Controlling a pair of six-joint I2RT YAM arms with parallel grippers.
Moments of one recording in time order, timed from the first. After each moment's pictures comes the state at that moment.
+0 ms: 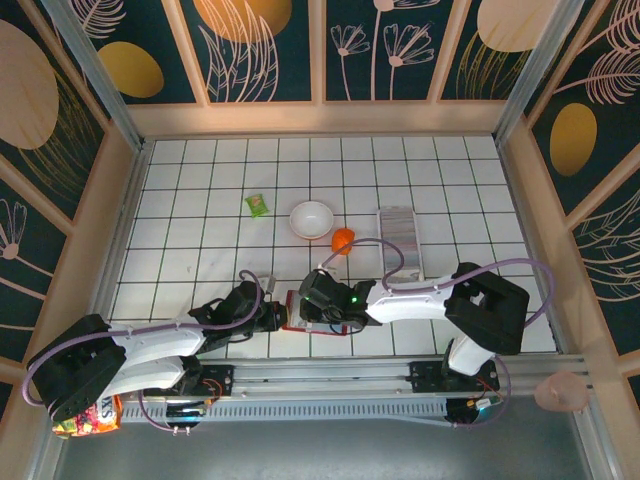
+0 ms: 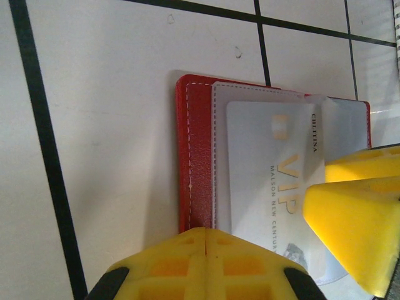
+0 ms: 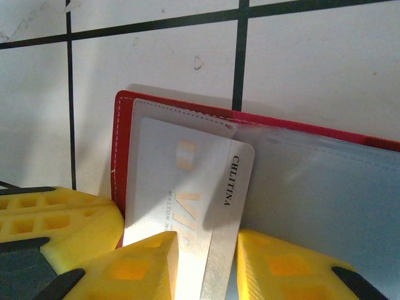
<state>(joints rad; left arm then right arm) -0.87 1.13 0.18 0.16 0.12 -0.90 1.19 1.61 0.78 -0.15 0.09 1.12</state>
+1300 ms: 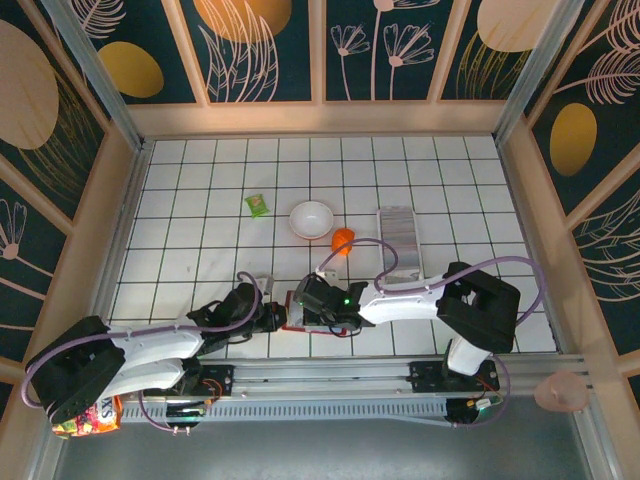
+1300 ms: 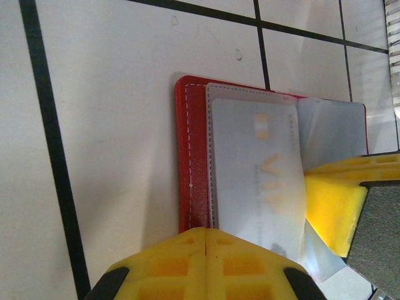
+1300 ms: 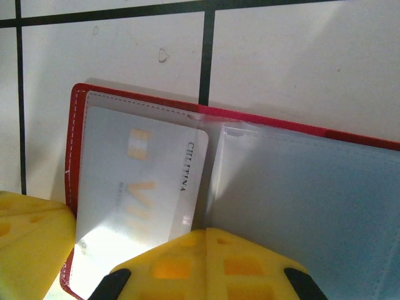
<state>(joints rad) -0.87 1.11 0.15 0.20 0.12 -0.92 1.23 1.66 0.82 -0.24 0.17 1.11</state>
